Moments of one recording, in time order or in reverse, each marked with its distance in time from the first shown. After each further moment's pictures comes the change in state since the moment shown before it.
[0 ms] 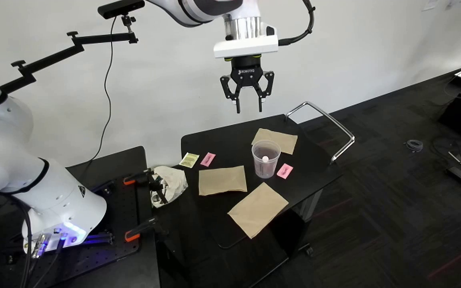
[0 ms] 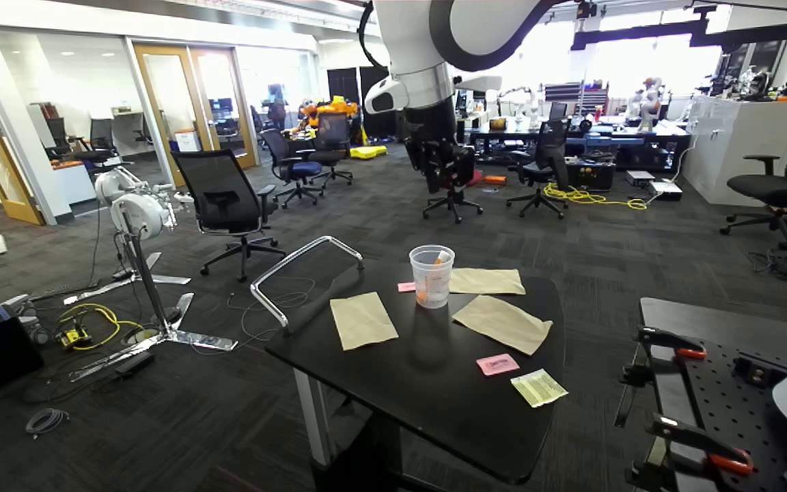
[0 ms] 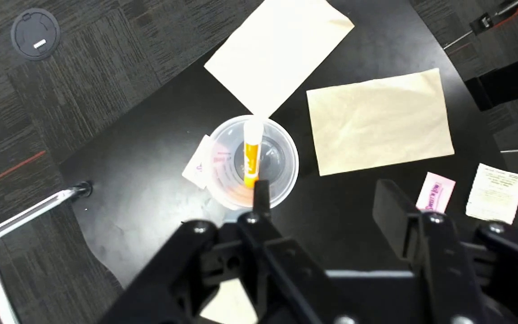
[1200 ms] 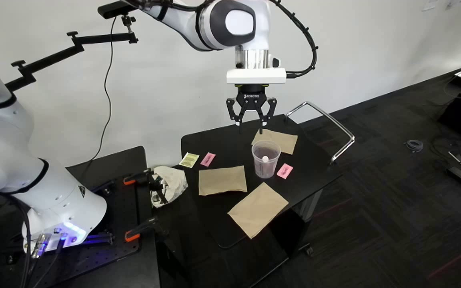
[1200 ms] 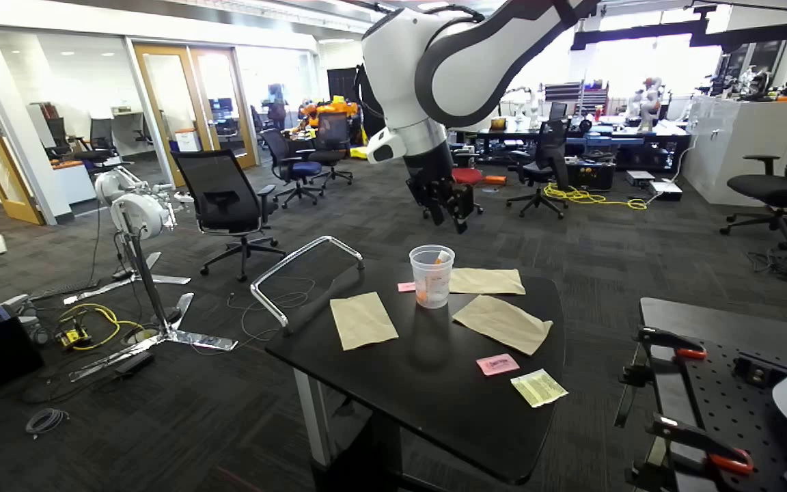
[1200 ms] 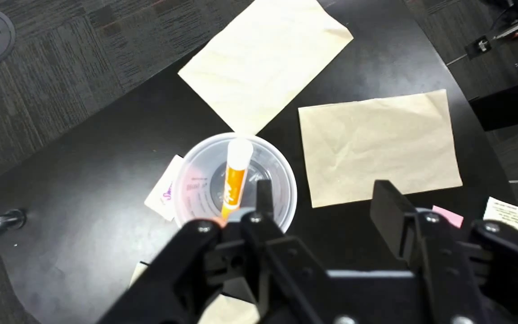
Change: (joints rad) arm -0.025 0.139 0.000 0.025 -0.018 0.010 -0.039
